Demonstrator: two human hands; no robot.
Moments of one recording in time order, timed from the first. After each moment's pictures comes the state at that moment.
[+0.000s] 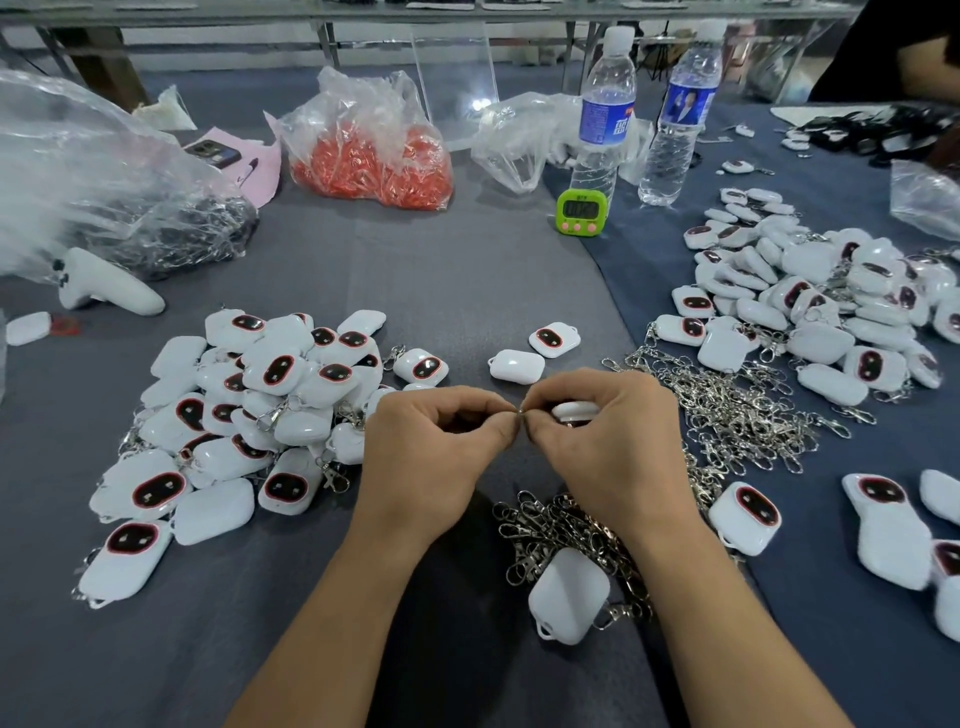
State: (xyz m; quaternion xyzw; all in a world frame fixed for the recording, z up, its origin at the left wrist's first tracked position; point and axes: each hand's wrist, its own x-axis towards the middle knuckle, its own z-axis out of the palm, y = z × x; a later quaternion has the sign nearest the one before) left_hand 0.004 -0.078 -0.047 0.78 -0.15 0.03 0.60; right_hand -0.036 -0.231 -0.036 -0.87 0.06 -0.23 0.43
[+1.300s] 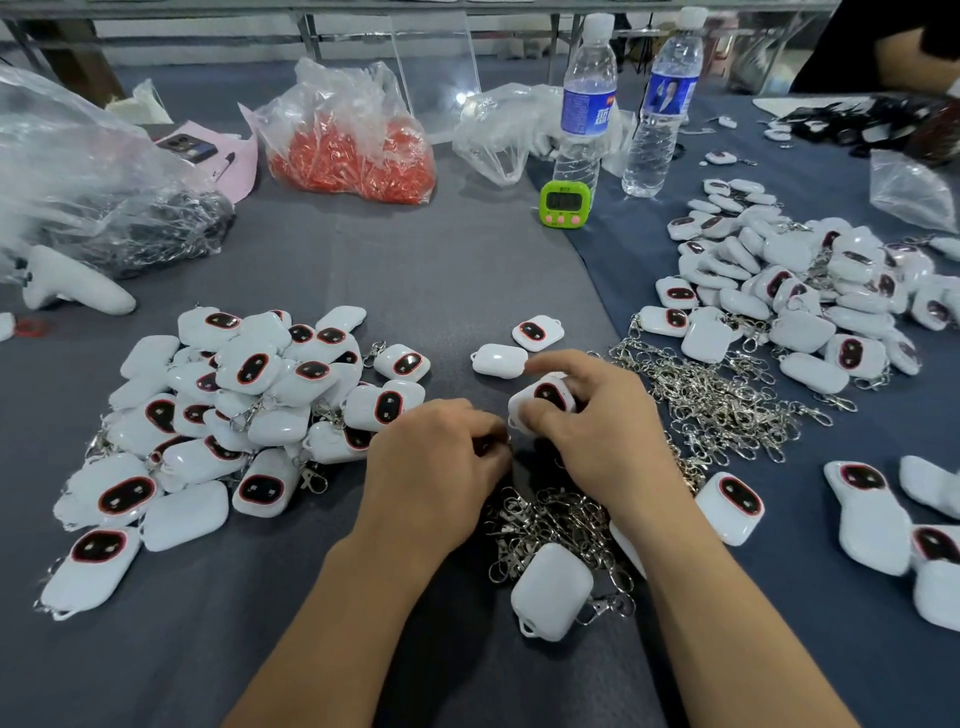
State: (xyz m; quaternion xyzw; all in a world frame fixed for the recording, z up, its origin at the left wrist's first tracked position) left_hand 0.002 -0.090 -0.059 0.93 -0.23 0.11 0.28; right_hand -0.024 -0.245 -0.047 -0.85 0.15 -0.12 0.50
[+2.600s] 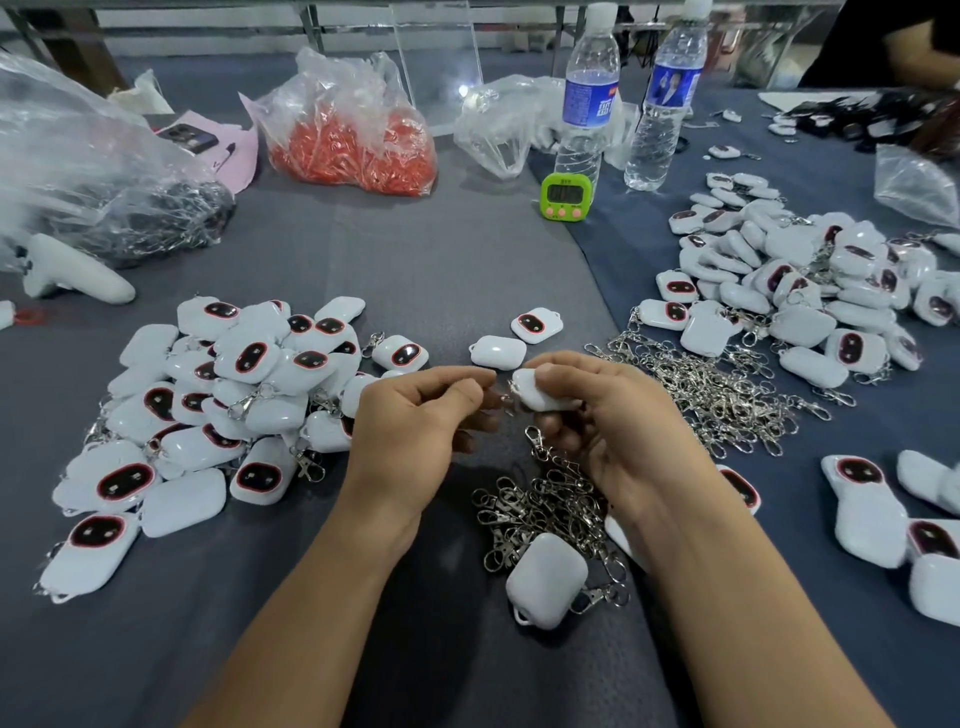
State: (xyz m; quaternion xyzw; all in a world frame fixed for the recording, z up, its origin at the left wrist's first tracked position) left_hand 0.005 -0.091 -0.047 0.69 -0.02 -0.07 0.72; right_hand -0.025 -0.246 -0.032 -0.55 0.19 0.01 0.82
